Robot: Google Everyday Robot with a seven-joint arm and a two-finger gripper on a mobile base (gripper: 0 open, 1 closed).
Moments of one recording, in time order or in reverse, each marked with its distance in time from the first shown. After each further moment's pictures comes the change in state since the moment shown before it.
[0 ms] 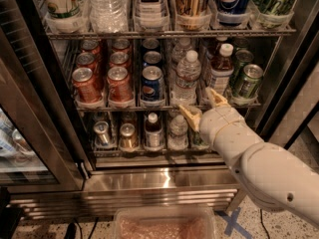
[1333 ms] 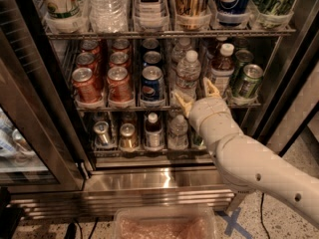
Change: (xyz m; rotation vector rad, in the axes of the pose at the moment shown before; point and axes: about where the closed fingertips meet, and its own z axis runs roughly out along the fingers) arm 0.001 -0.016 0.048 0.135 -0.055 0.017
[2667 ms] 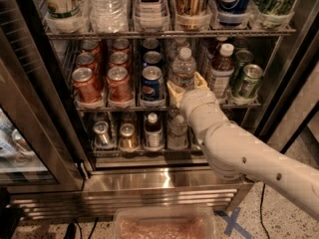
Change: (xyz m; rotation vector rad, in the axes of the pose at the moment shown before) arm -0.008 0.014 0.036 -0.019 -0.032 0.037
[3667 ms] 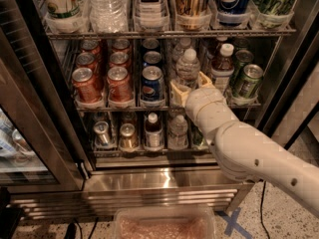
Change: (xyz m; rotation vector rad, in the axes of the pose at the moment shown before) arm -0.017 -0.009 -0.013 -0.018 -0.018 0.012
